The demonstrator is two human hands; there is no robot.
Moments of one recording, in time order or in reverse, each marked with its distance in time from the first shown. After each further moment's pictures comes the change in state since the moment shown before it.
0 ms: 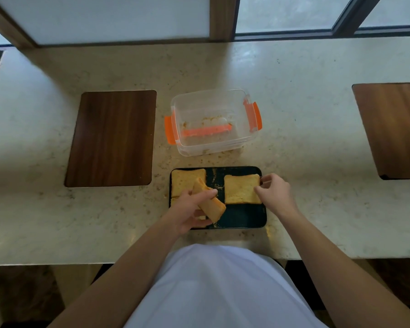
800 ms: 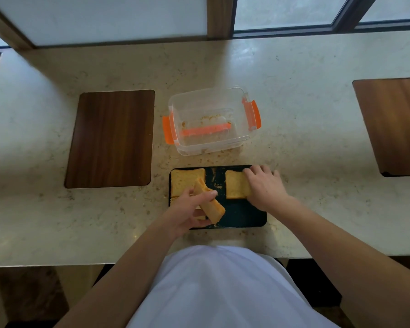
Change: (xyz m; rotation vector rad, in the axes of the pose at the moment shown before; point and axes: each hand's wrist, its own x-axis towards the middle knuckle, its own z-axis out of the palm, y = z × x) left_hand -0.003 0.000 -0.004 0.040 -0.070 0.014; right_hand 0.017 -0.012 0.011 -0.934 -0.075 -0.572
